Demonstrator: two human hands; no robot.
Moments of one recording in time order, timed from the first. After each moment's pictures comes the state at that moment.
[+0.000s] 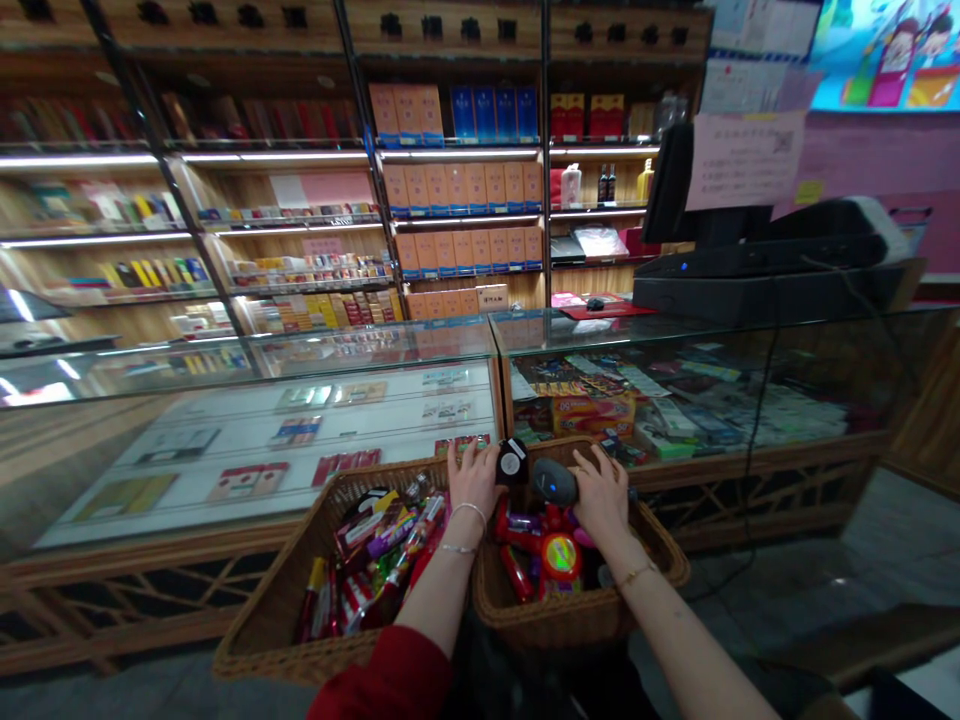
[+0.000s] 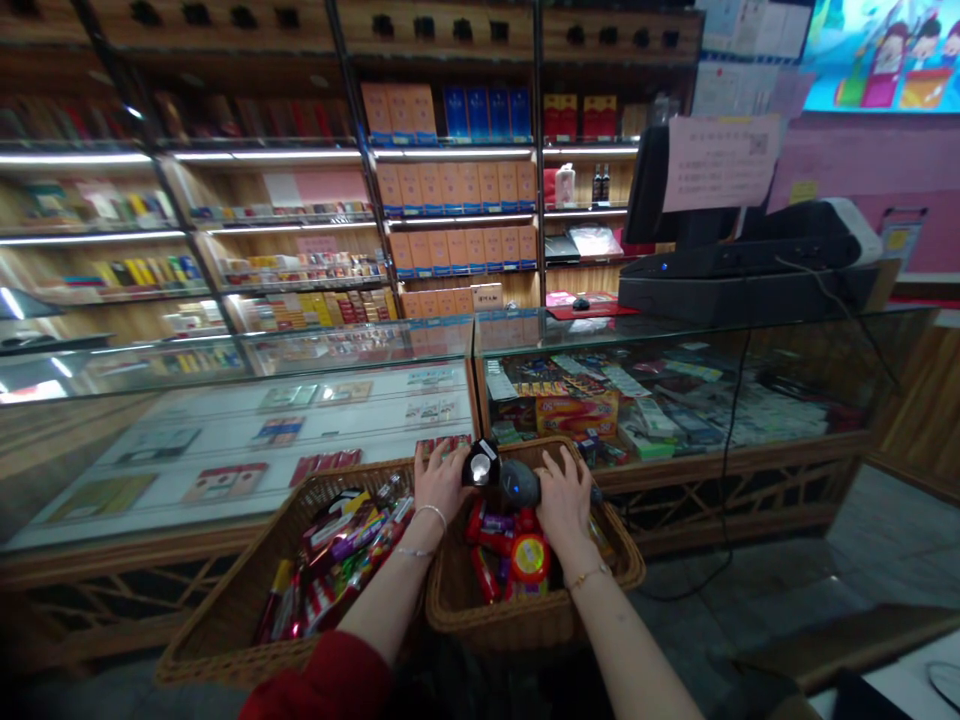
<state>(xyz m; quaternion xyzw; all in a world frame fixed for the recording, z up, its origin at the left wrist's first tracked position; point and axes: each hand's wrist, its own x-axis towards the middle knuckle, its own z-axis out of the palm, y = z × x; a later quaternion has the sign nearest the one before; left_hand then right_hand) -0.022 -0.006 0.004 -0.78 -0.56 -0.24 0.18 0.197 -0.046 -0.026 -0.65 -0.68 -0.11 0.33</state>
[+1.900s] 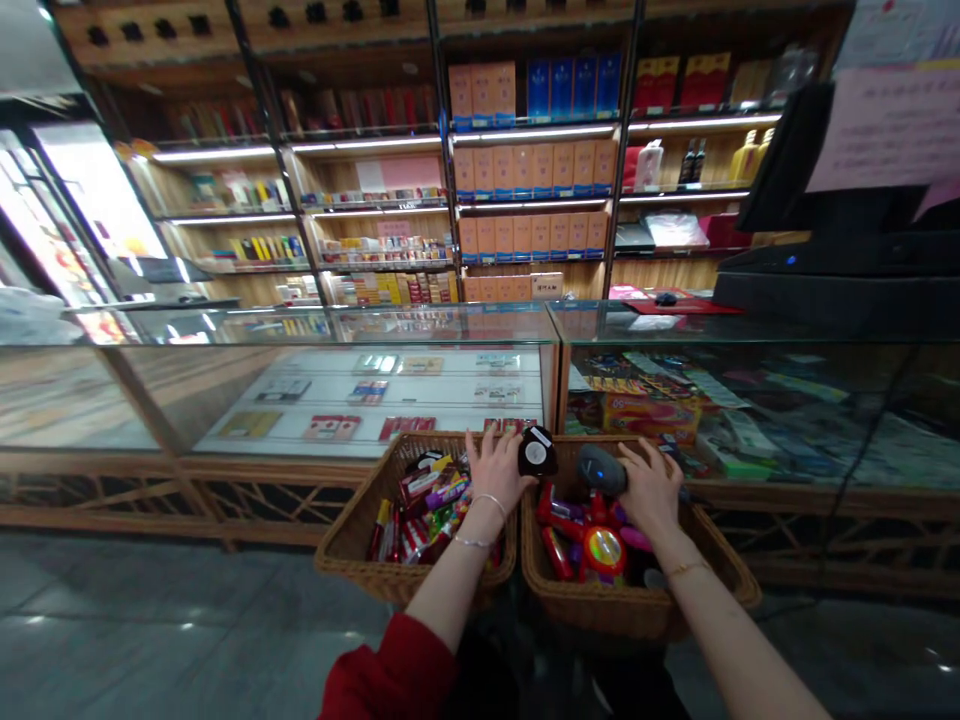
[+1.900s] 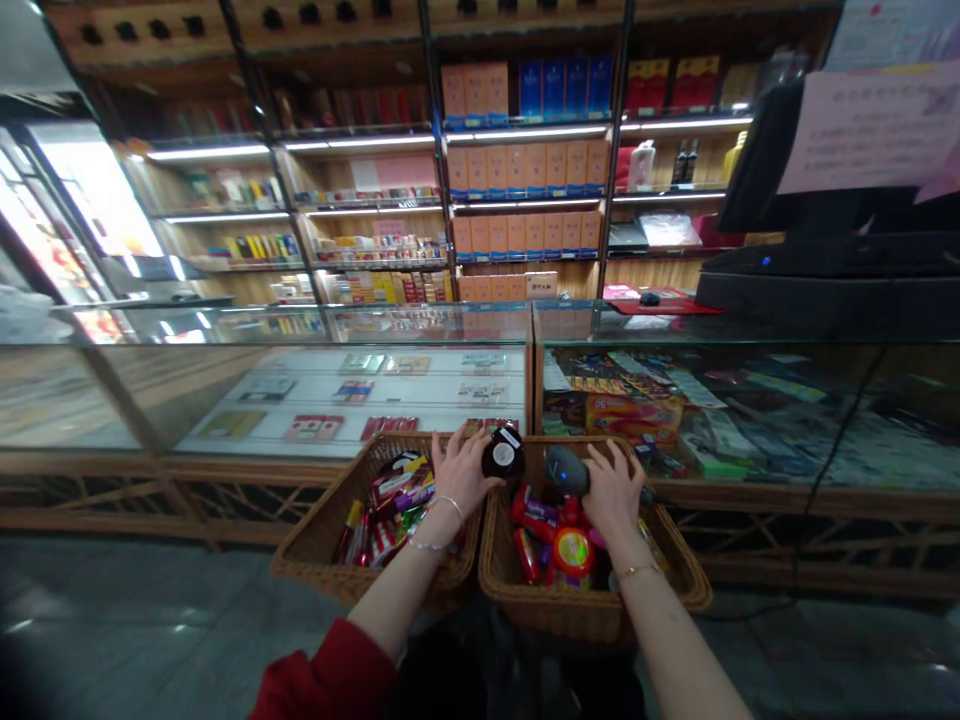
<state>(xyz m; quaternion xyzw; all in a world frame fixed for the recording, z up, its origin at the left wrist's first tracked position) -0.057 -0.052 0.017 -0.73 -0.62 -0.26 0.14 0.198 -0.035 -0.038 -0.61 -0.70 -0.15 0.34</state>
